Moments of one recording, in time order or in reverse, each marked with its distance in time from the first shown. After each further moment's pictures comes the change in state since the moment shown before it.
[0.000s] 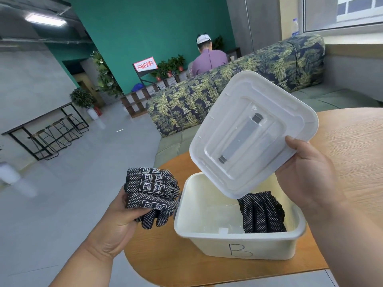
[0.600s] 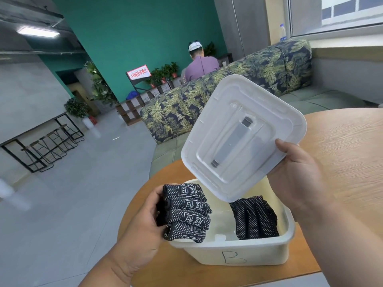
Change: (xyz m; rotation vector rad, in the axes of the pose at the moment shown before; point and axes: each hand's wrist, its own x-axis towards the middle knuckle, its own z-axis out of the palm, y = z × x) left_hand -0.005 -0.003 0.078 0.330 -0.121 0.051; right_hand 0.006 -0.005 -0.009 0.015 -0.041 -0.005
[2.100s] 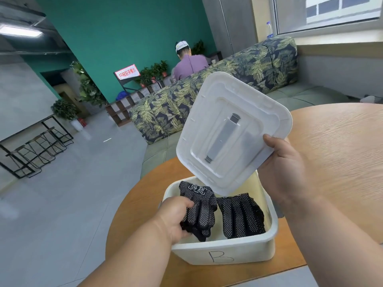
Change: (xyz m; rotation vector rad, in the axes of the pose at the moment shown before) left_hand 0.074 -0.007 0.079 -0.200 0.195 -0.809; right_hand 0.001 -0.008 0.000 -0.022 0.064 -0.060
